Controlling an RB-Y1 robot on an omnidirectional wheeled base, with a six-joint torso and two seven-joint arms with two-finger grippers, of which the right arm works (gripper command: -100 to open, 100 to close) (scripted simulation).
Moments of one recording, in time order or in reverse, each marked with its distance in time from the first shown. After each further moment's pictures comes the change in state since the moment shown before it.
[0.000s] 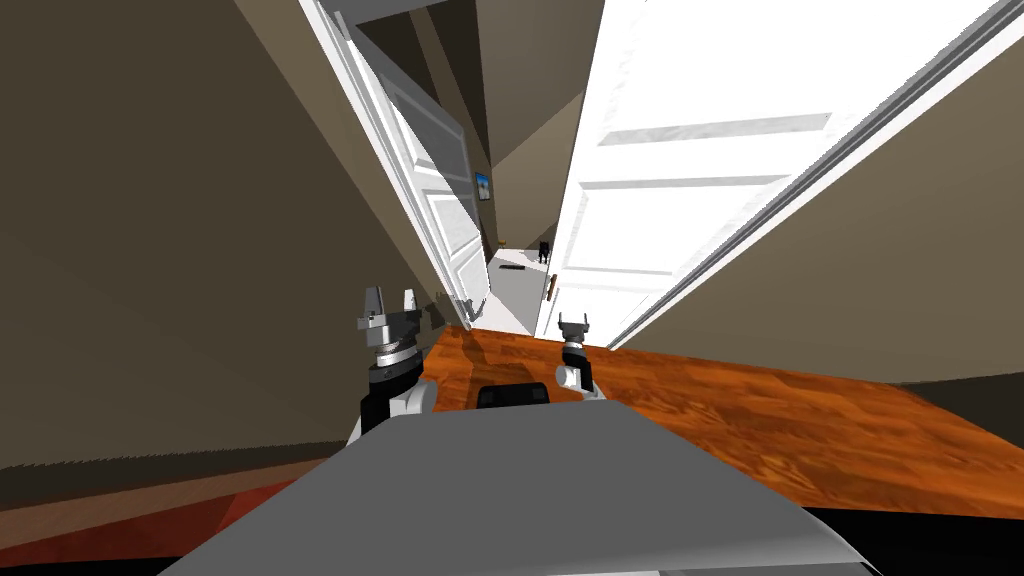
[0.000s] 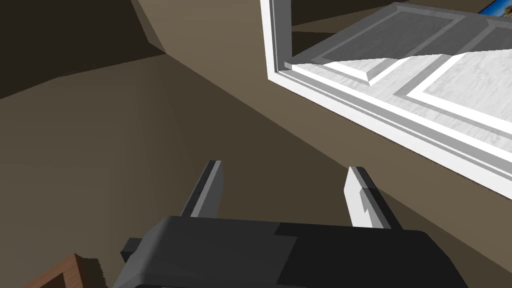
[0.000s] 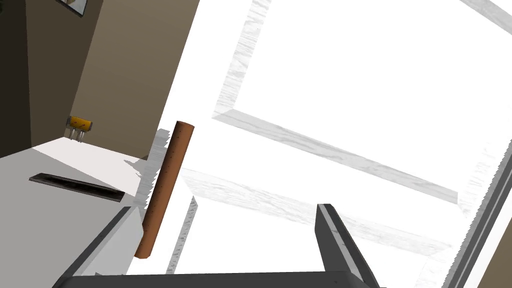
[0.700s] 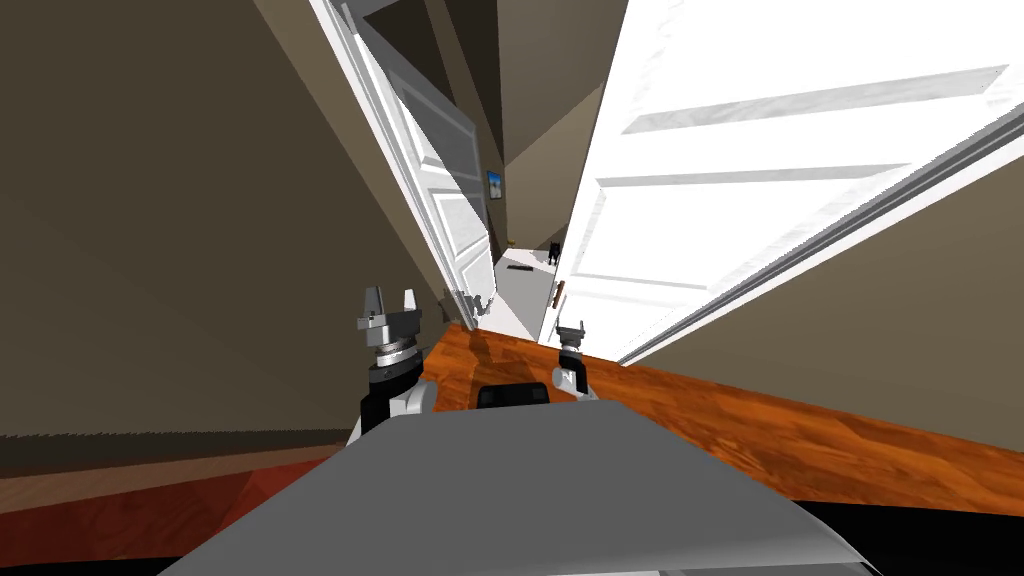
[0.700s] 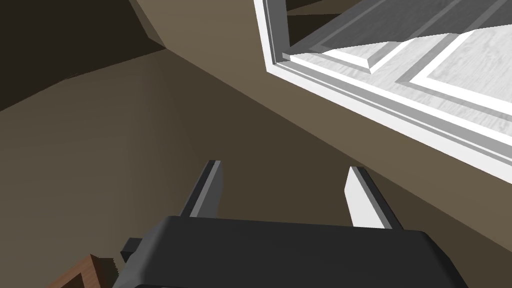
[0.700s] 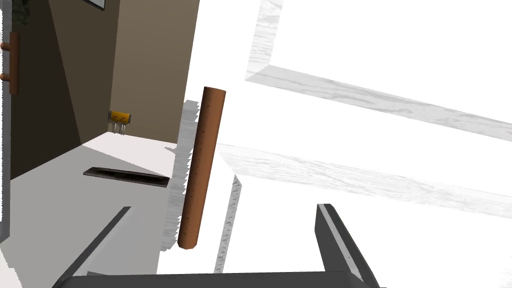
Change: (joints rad) arm -0.045 0.020 0.019 0.150 -0.082 -0.032 -0.101
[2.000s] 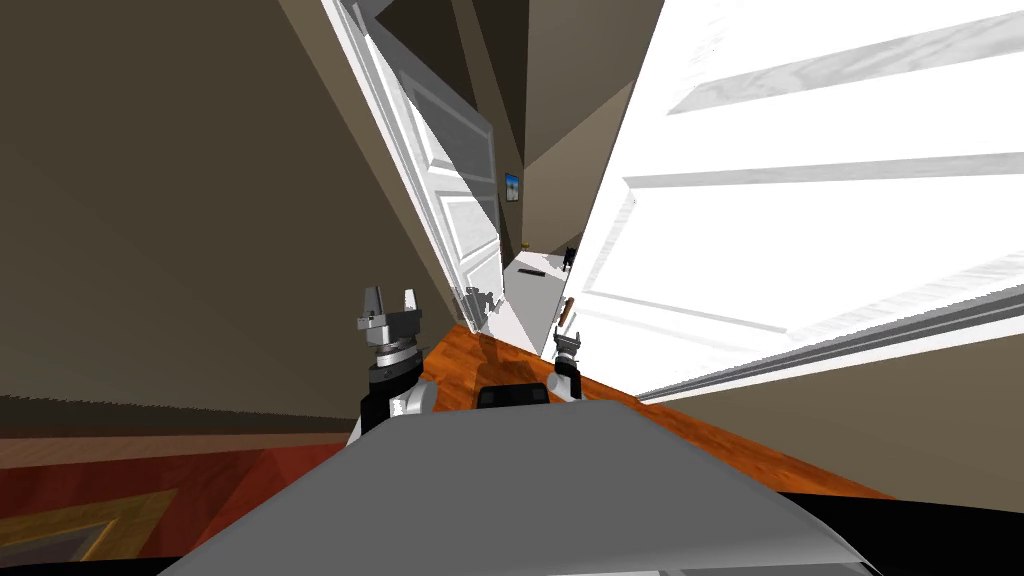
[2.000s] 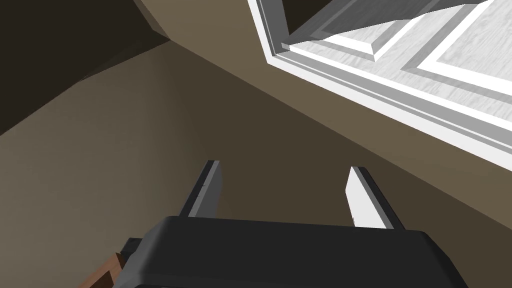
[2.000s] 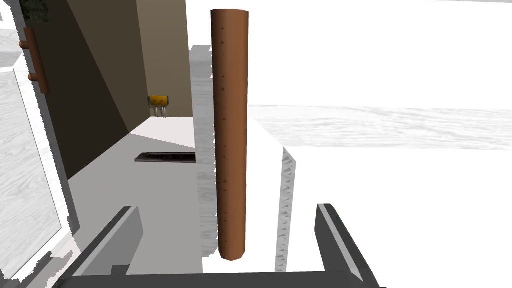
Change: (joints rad) arm -0.059 0.033 0.026 0.216 -0.122 -0.049 -0.155
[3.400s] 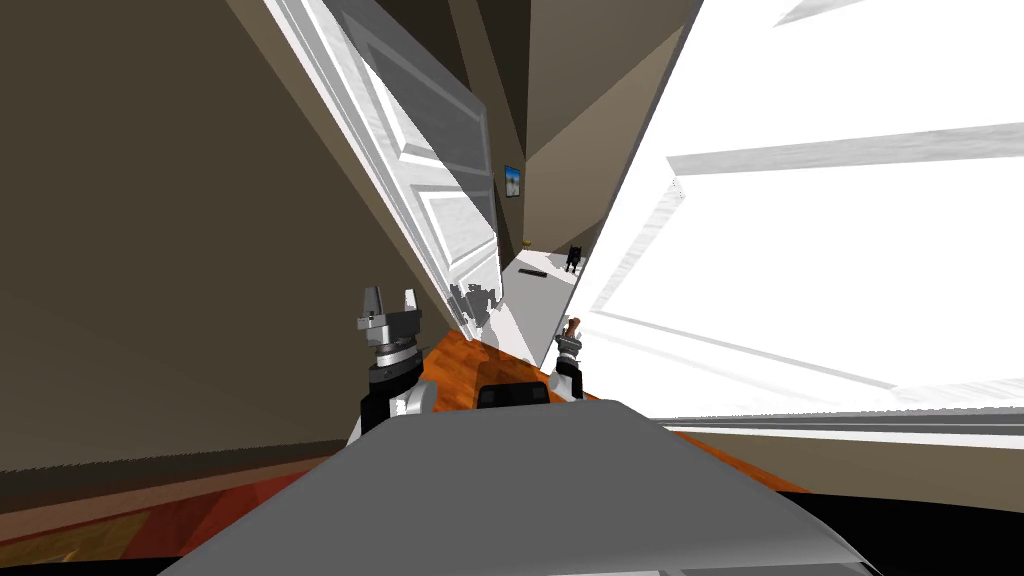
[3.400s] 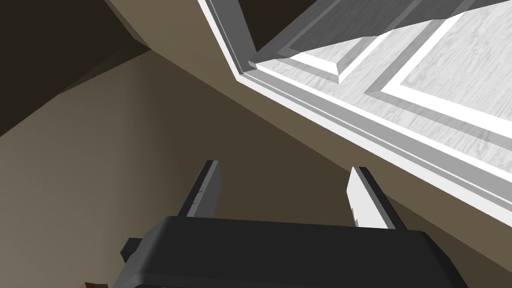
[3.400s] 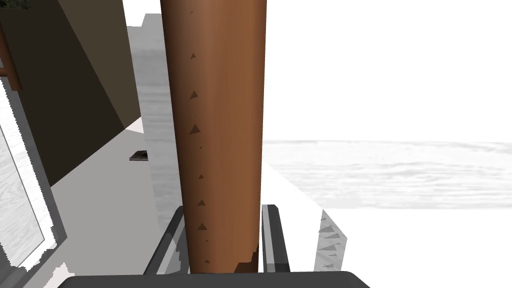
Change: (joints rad) arm -0.006 -0.007 -0.012 0.013 -0.010 0.000 -0.015
